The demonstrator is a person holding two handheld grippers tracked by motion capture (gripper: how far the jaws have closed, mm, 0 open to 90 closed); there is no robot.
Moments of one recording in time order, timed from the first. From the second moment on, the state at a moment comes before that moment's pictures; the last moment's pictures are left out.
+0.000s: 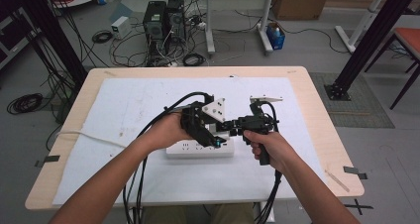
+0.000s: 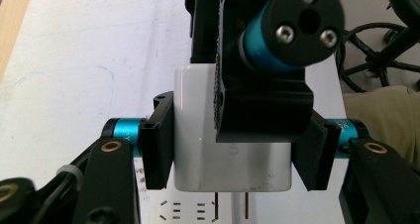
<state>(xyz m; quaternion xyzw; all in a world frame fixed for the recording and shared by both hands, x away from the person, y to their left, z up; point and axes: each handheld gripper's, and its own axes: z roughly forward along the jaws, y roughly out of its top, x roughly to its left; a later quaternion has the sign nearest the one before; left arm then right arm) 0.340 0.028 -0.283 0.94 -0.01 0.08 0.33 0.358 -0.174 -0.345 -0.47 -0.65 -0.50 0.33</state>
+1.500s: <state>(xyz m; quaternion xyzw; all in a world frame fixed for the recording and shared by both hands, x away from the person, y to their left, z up) 0.348 0.045 -0.286 0.95 0.06 0.10 0.31 0.362 -0.195 -0.349 -0.47 -0.73 -0.45 0.22</state>
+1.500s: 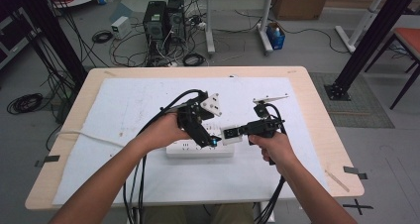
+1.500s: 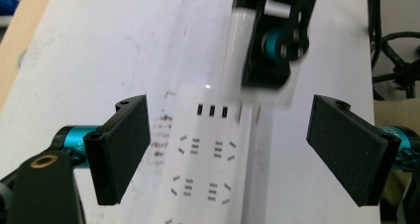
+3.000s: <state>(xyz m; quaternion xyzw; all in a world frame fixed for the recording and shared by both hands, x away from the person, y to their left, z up) 0.378 0.213 -0.288 0.96 0.22 0.04 0.14 0.373 -0.228 -0.265 -0.30 -0.93 -0.18 -0.08</state>
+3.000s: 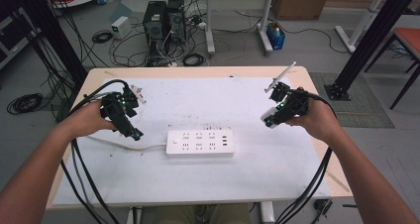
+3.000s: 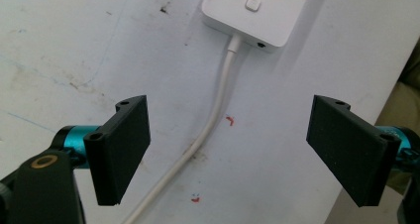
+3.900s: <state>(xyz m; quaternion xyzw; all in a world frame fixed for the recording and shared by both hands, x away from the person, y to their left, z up) 0.359 0.231 -0.291 0.96 0.24 0.07 0.12 0.374 -0.165 -0.276 -0.19 -0.96 -0.18 -0.08</state>
